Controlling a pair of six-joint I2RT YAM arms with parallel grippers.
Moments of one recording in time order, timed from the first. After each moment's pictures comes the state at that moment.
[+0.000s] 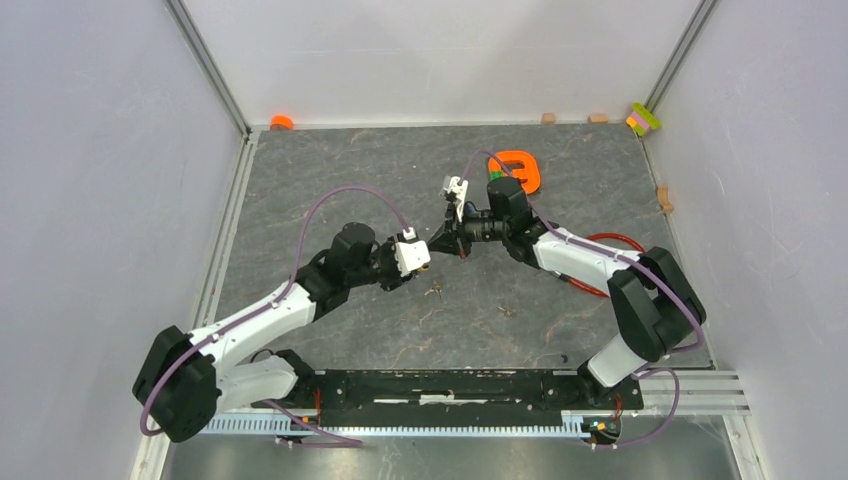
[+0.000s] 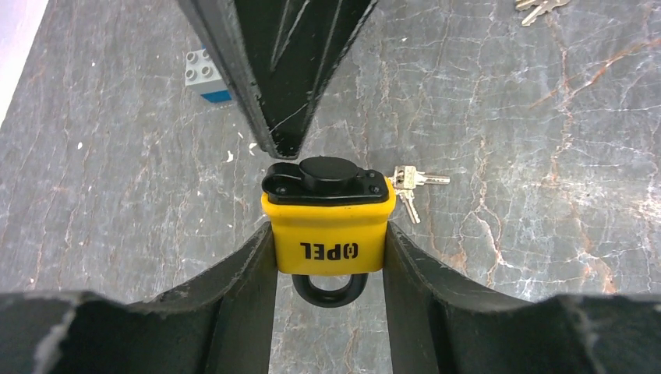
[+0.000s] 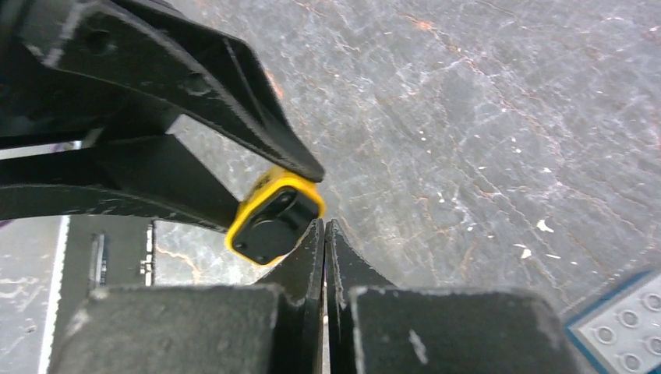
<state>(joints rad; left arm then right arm) -0.68 1.11 0.62 -0.02 0.31 0.56 0.59 1.59 0.91 0.27 -0.83 -0.01</state>
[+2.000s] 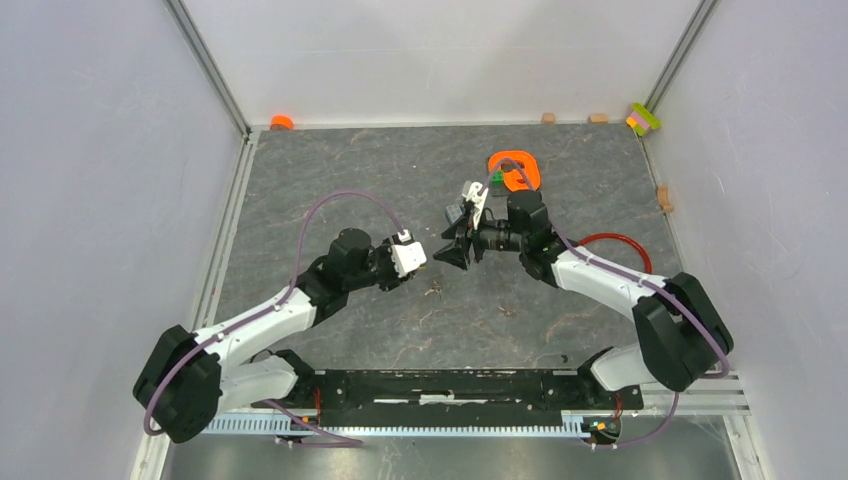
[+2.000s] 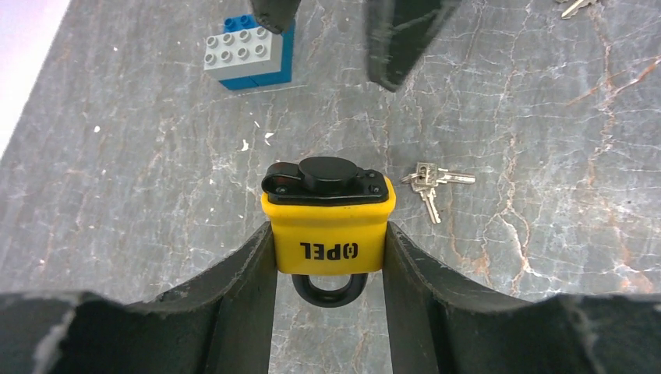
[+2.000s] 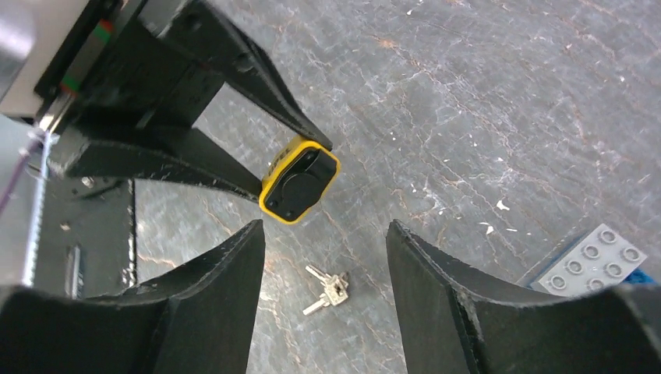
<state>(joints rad) -0.66 1.12 0.55 0.09 0.31 0.54 0.60 1.40 0.76 0.31 -0.71 -0.09</state>
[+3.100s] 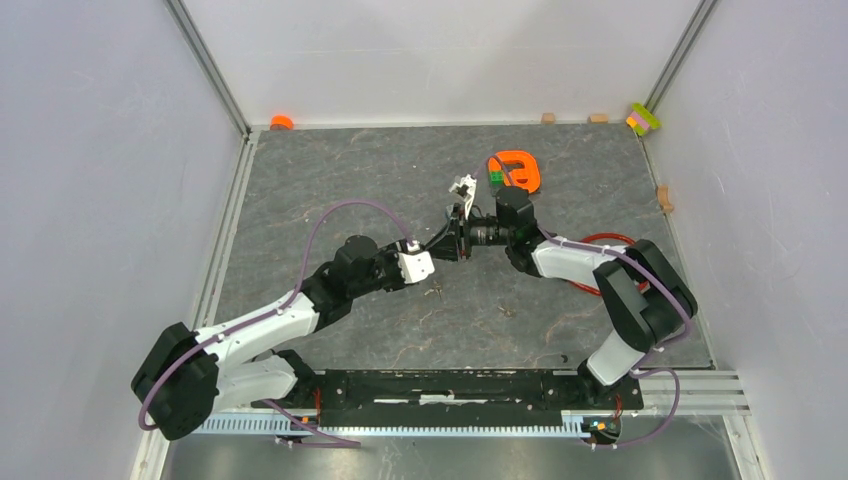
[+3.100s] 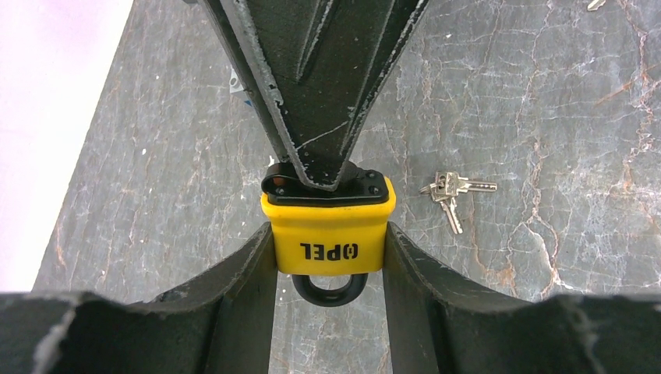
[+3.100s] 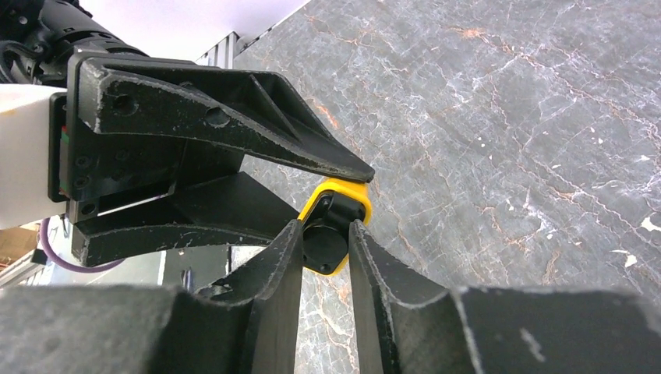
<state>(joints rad) -0.75 1.11 0.52 0.17 0.18 0.63 0.57 1.64 0.80 0.60 -0.91 0.34</state>
